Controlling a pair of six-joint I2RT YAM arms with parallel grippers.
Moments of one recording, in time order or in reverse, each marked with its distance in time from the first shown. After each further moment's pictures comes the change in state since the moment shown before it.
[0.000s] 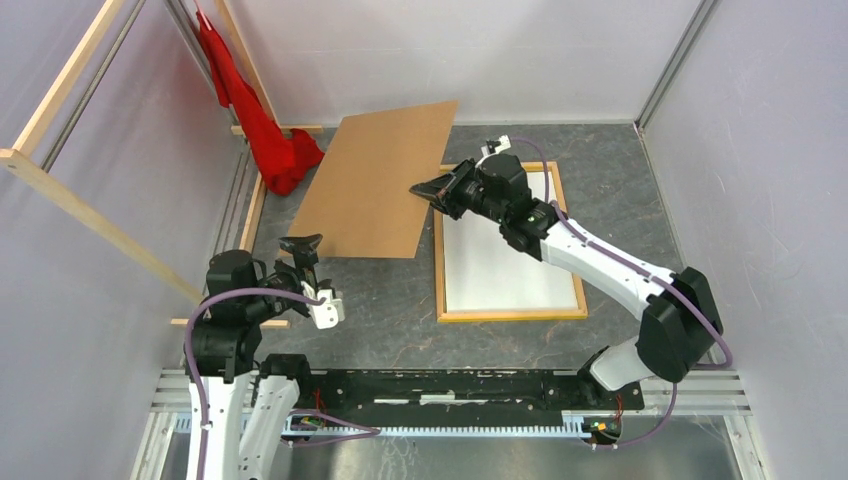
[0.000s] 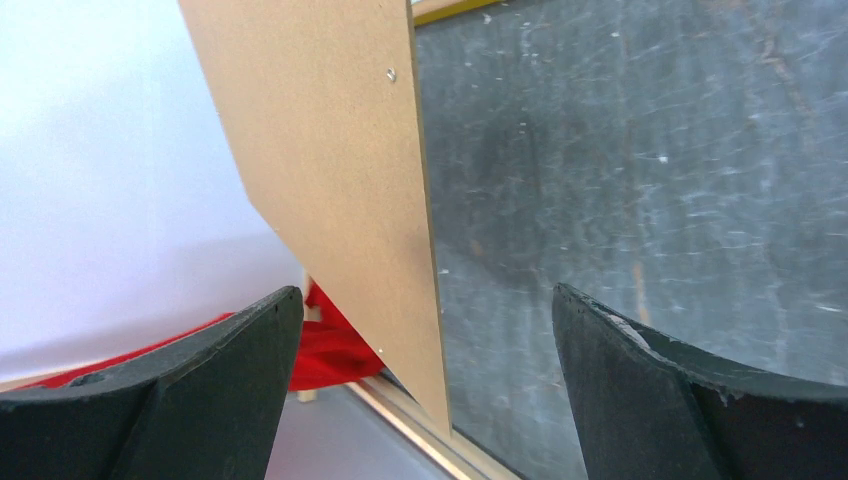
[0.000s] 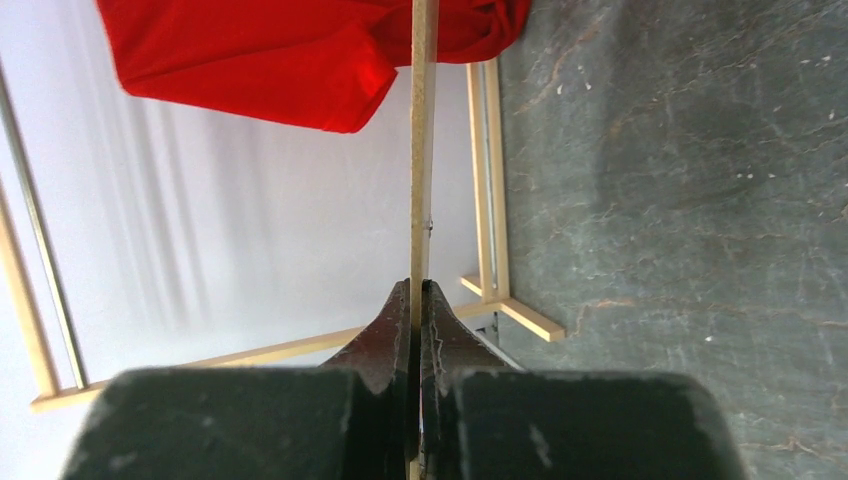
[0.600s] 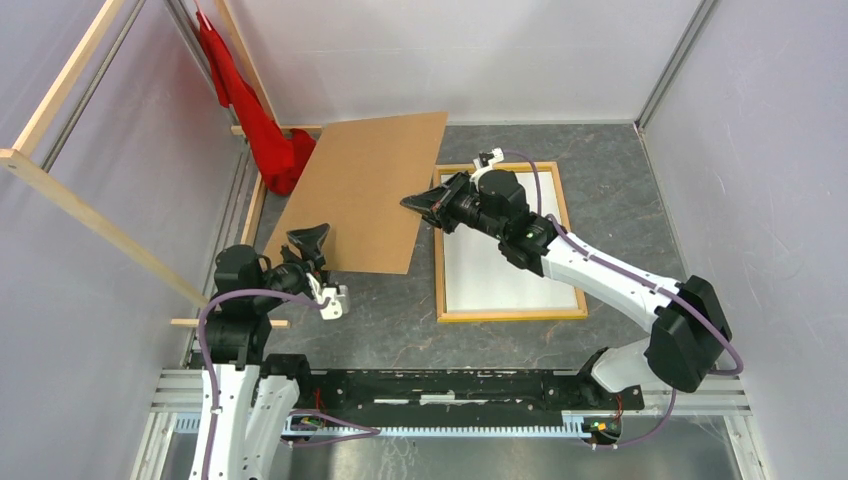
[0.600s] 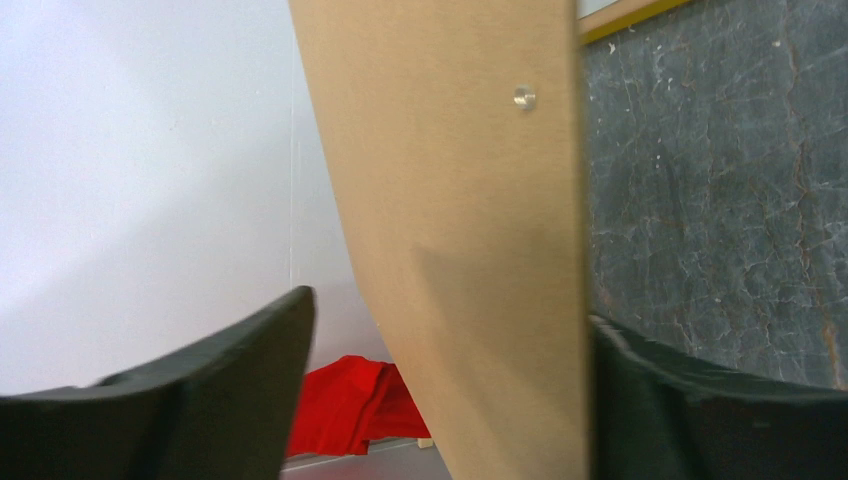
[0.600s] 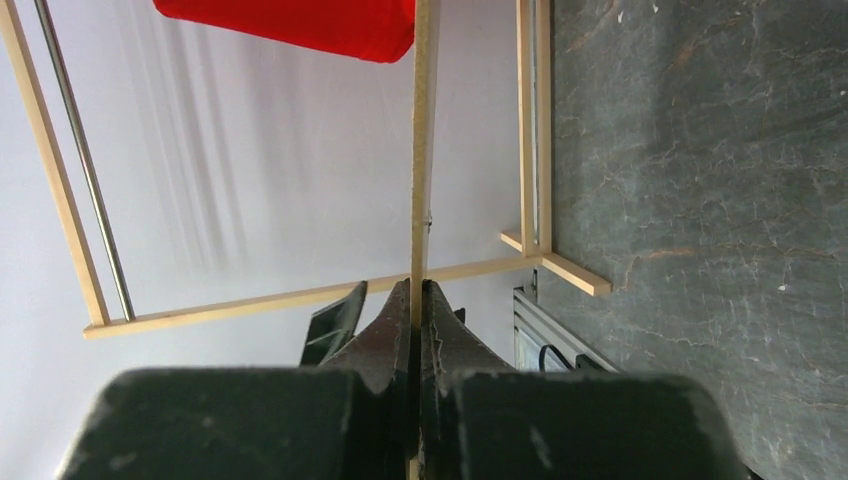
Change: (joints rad) left arm 0.000 -0.018 -0.163 0.363 0.068 0.058; right arm 0.087 -0.080 -0.097 0.085 -0.001 0.077
